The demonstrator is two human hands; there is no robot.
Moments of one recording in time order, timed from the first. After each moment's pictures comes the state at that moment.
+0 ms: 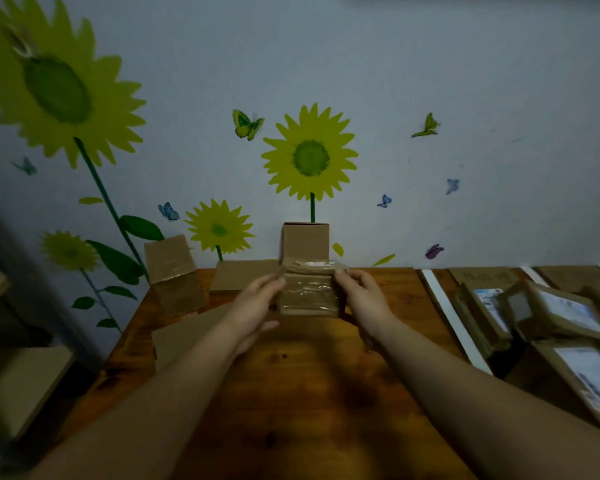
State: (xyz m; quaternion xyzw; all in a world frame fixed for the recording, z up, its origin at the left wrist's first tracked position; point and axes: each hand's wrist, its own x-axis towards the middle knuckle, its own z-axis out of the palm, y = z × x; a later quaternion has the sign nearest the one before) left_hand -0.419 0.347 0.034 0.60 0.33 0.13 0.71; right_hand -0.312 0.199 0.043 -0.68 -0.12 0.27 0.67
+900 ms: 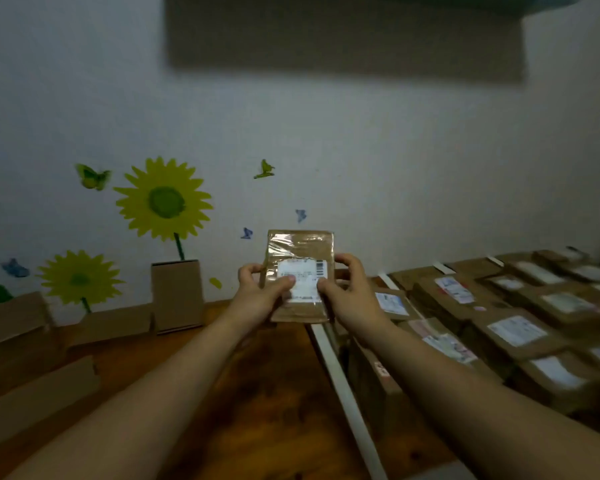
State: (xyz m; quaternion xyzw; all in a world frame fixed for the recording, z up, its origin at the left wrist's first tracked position) left_hand -0.311 0.077 0.114 0.67 0.17 0.13 0.71; right_hand -0.256 -0.074 0.119 -0.73 -0.19 0.06 0.66
